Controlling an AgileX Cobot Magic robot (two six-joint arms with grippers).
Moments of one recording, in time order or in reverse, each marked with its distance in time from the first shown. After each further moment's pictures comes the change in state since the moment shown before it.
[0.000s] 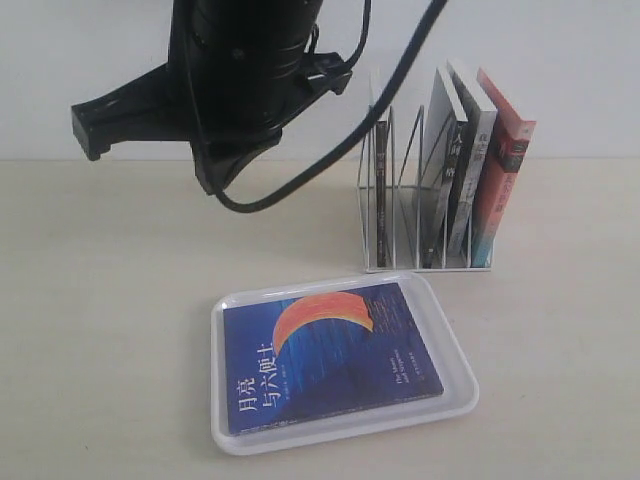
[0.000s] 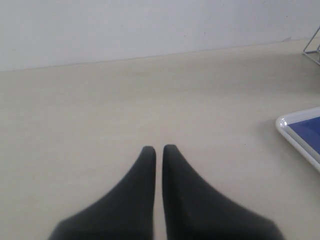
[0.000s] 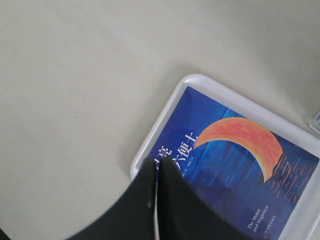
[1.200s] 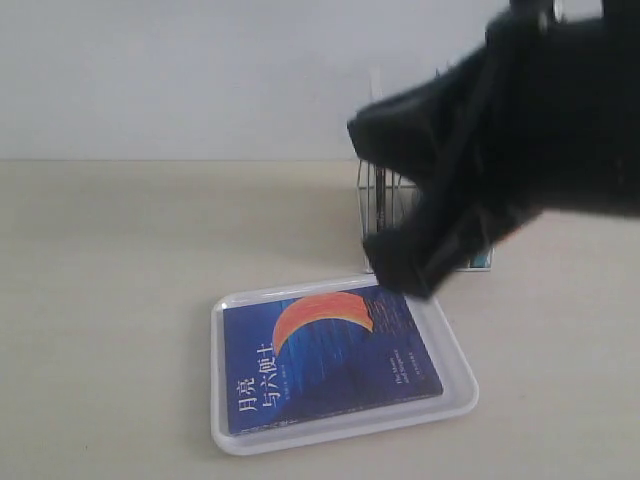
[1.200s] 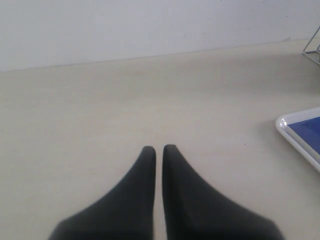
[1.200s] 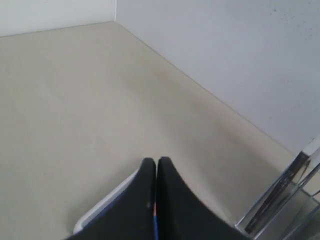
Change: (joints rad) left arm 0.000 0.000 0.000 0.000 0.000 0.000; right arm 0.000 -0.854 1.090 -0.296 -0.974 -0.049
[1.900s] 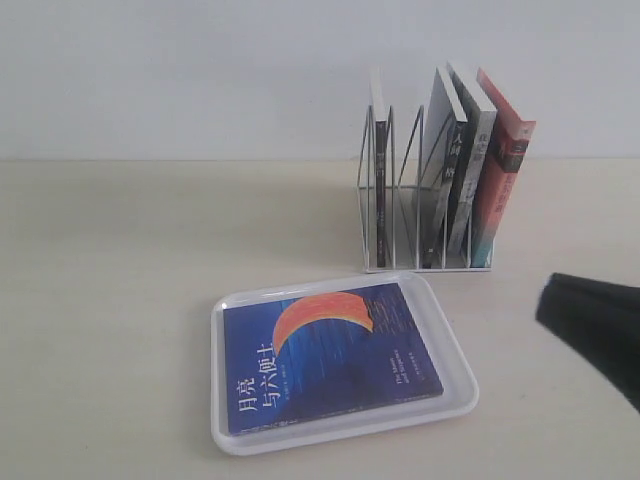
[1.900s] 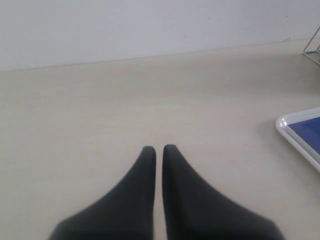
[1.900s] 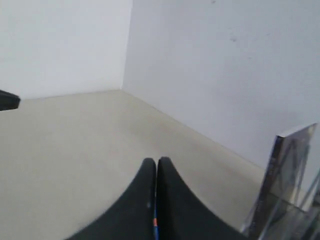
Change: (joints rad) left arm 0.000 0.000 0.000 0.000 0.000 0.000; right arm -0.088 -0.567 0.603 0.029 -0.390 0.002
